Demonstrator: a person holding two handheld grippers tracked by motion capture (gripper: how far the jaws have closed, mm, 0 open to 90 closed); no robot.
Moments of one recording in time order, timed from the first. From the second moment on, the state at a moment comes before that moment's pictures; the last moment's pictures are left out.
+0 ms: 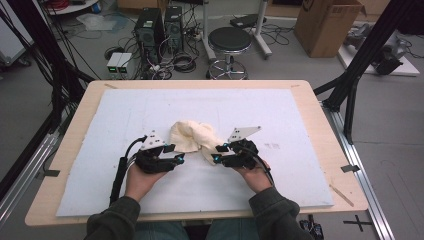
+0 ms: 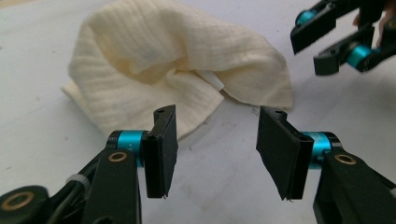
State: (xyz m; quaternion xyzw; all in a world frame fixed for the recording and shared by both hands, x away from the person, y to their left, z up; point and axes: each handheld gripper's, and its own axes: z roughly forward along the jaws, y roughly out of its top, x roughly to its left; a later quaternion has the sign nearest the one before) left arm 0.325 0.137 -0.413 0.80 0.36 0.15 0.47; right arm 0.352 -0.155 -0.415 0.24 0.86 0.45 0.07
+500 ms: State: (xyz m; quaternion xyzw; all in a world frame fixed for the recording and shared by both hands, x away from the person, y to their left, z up) left arm 0.366 0.098 -0.439 0.81 0.39 0.13 0.42; right arm 0.367 -0.146 -0.443 0.25 0.88 0.40 0.05
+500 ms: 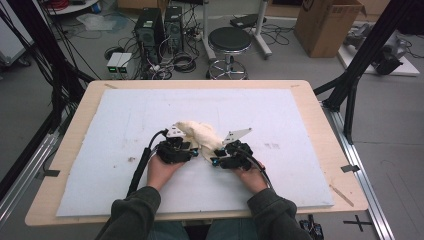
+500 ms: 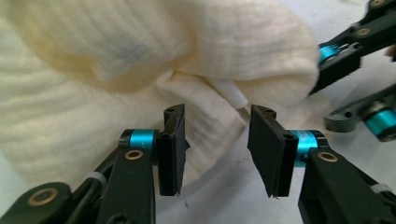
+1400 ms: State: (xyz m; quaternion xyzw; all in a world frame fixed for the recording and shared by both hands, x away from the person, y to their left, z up) left arm 0.340 0.145 -0.412 0.84 0.33 0.15 0.40; right arm 0.357 -0.156 -0.426 0.23 0.87 0.43 0.04
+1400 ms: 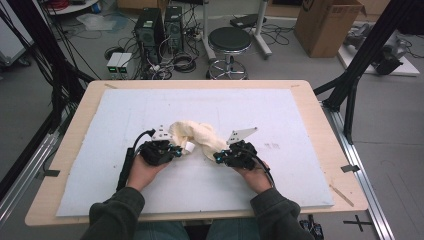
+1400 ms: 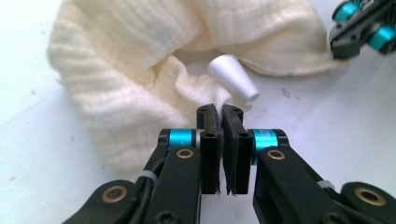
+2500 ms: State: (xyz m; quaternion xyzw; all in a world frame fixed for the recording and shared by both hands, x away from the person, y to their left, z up) left arm 0.233 0.221 -0.398 0.85 0.26 0.16 0.43; right arm 0.267 -0.188 -0.388 0.15 0.88 0.45 0.05
